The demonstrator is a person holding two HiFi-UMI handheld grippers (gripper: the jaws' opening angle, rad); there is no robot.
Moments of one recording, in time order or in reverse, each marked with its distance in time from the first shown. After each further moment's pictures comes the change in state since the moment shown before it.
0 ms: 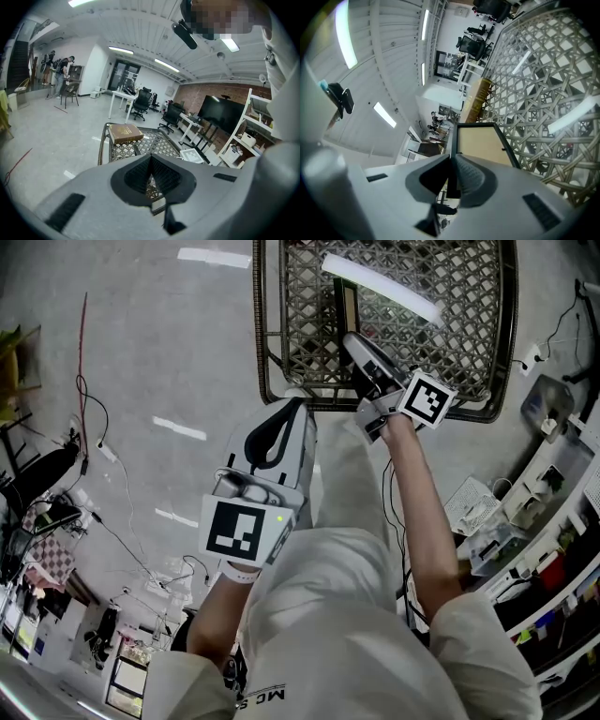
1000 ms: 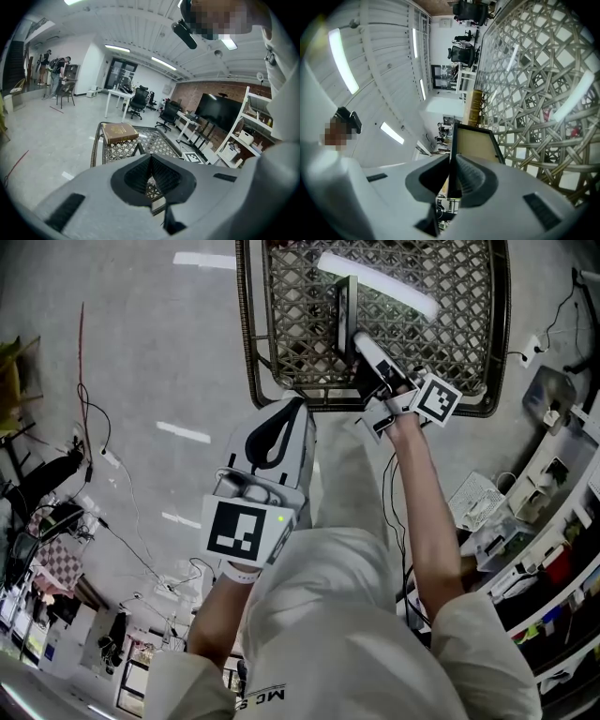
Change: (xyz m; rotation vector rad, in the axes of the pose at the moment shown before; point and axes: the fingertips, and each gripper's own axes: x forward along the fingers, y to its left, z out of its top) left arm 0.016 -0.021 0.002 0.023 0.018 -0.032; right arm -0.033 -0.010 0.026 0.152 -0.117 0.118
